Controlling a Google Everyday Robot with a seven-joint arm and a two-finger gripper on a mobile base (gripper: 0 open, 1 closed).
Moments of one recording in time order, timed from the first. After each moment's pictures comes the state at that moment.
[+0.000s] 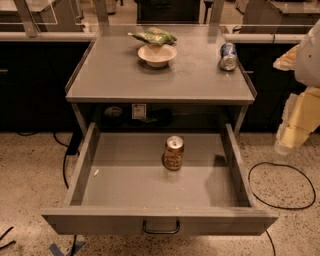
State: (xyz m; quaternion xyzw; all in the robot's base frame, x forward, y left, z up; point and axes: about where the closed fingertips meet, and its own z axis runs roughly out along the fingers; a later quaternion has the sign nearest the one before) arm 0.438 -0.217 0.976 -0.60 0.78 -0.03 0.16
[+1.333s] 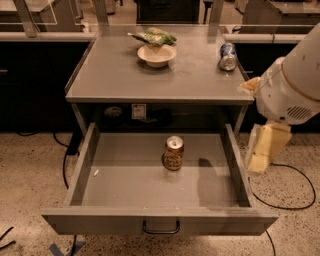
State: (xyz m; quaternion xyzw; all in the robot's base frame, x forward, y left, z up) arm 0.438 -0.173 0.919 -0.66 0.73 0.00 0.18
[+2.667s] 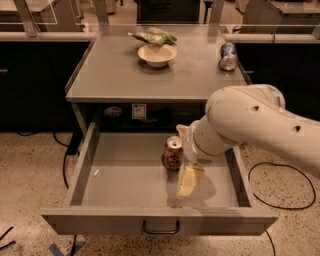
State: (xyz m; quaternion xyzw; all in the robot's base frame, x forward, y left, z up) arm 0.482 -0.057 0.759 -0.69 0.69 0.02 0.23
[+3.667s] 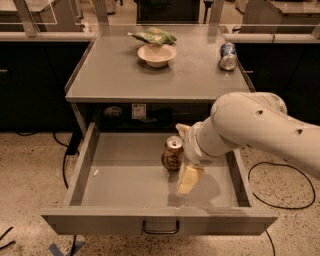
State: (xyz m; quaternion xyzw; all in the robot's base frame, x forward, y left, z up) arm 0.492 -0.058 0.751 -0.69 0.67 0.02 0.25
